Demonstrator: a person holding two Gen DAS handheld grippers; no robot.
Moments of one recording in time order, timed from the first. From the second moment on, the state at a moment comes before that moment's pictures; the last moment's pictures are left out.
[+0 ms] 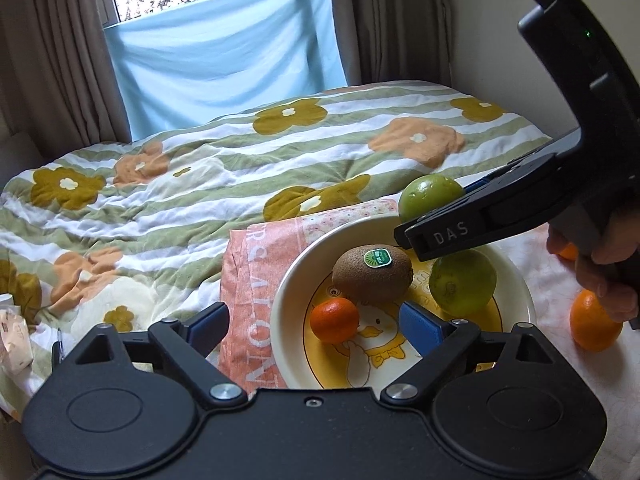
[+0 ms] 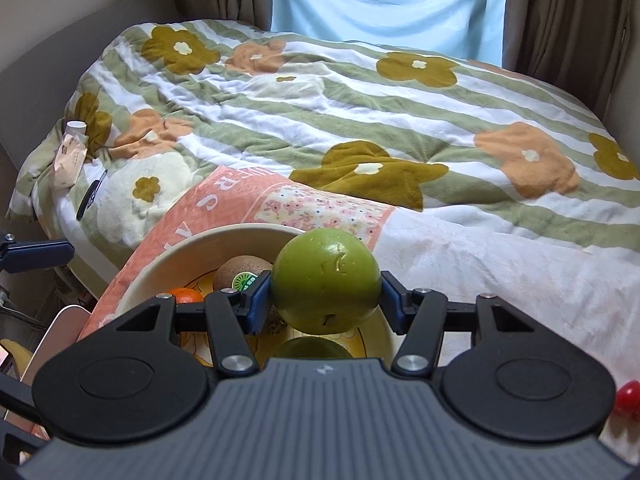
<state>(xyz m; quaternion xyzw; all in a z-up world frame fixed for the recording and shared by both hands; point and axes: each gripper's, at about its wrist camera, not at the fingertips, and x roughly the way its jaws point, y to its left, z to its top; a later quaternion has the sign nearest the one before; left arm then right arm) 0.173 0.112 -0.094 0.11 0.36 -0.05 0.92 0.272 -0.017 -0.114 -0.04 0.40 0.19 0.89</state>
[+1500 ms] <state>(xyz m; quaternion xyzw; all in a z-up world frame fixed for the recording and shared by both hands) 0.109 0.055 -0.023 0.11 0.30 -0.13 0.94 0.139 -0.142 -0.027 0.02 0.34 0.05 0.94</state>
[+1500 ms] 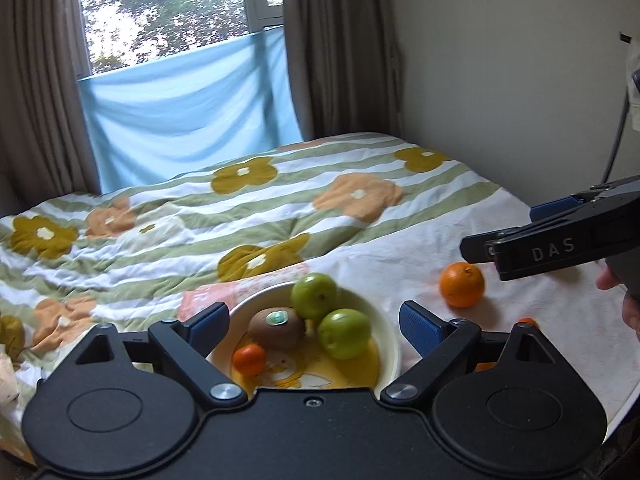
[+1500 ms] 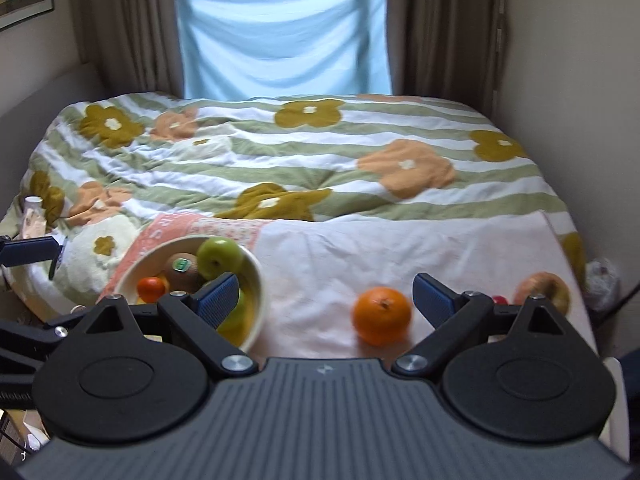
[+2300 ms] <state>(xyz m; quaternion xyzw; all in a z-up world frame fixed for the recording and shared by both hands) 0.138 -0.087 -0.061 0.13 0.32 -0.12 0.93 0.169 -0.286 -0.085 -0.08 0.36 0.14 0.92</state>
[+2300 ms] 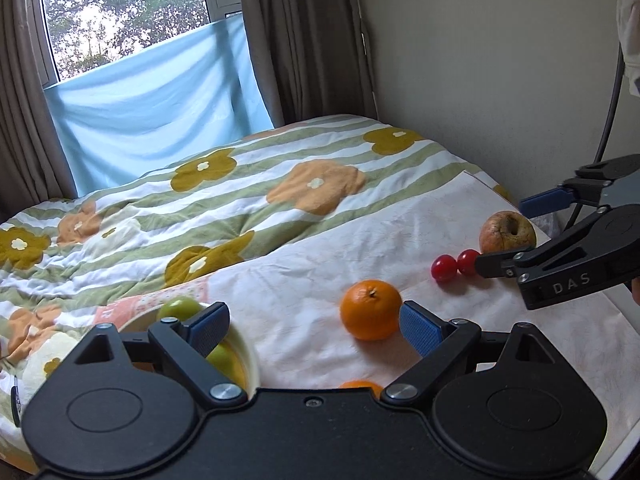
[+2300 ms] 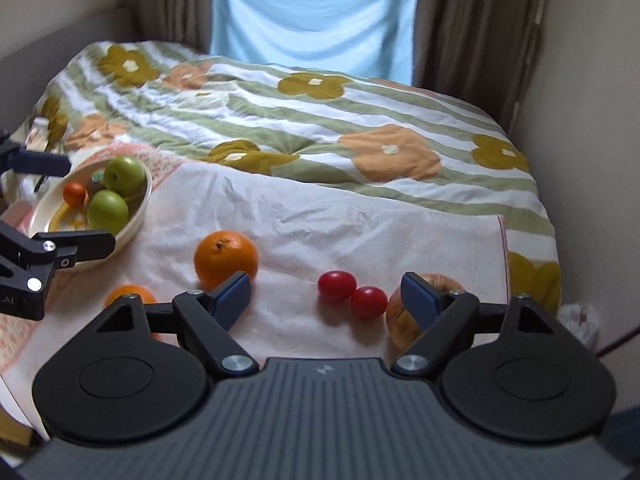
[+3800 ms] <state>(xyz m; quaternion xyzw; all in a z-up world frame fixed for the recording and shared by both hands) 0.217 -0.148 -0.139 0.12 0.42 -0.10 0.89 0.243 -0.285 -0.162 -0.26 0.37 0.32 0.84</state>
